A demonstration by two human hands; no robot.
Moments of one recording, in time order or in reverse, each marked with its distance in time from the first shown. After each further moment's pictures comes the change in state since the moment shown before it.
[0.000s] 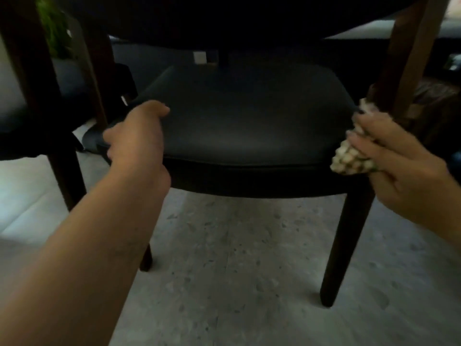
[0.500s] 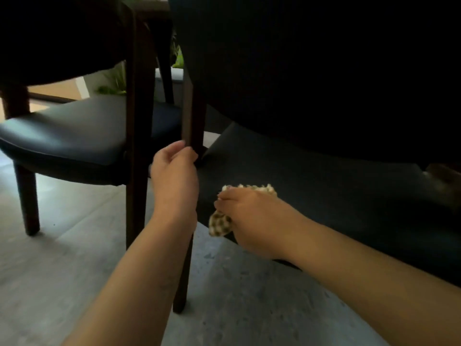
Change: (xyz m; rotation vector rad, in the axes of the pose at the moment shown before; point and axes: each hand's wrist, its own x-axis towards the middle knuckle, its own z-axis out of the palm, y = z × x) left_hand 0.037 0.045 -0.055 -0.111 -0.001 0.291; right_hand 0.209 -0.191 0.073 0.139 -0.588 -0.236
